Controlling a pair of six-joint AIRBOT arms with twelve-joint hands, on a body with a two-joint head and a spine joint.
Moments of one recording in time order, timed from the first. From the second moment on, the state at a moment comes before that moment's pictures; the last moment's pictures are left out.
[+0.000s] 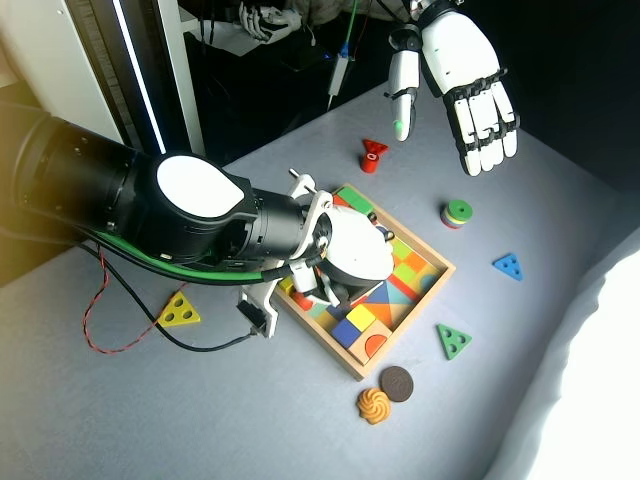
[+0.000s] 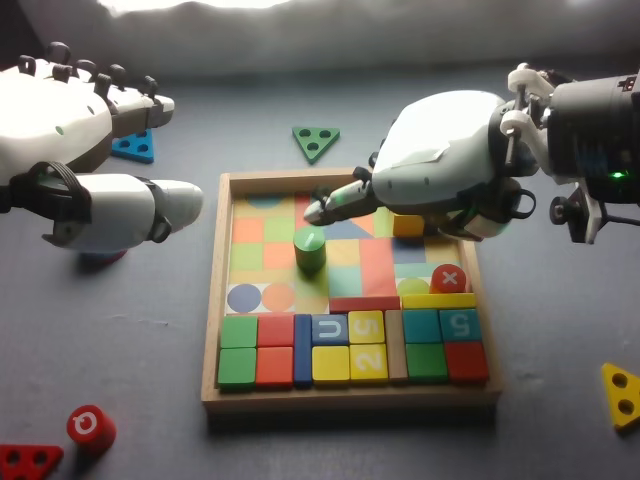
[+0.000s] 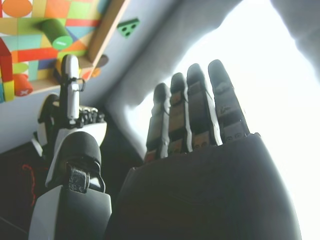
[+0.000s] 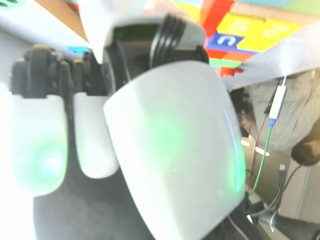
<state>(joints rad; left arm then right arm) 0.09 -0.63 0.61 -1.44 -0.54 2.38 -0.09 -1.28 1.33 -1.62 0.28 0.31</state>
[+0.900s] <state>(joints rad) 0.09 -0.63 0.61 -1.44 -0.54 2.38 -0.13 -1.32 1.36 -1.61 0.27 0.31</state>
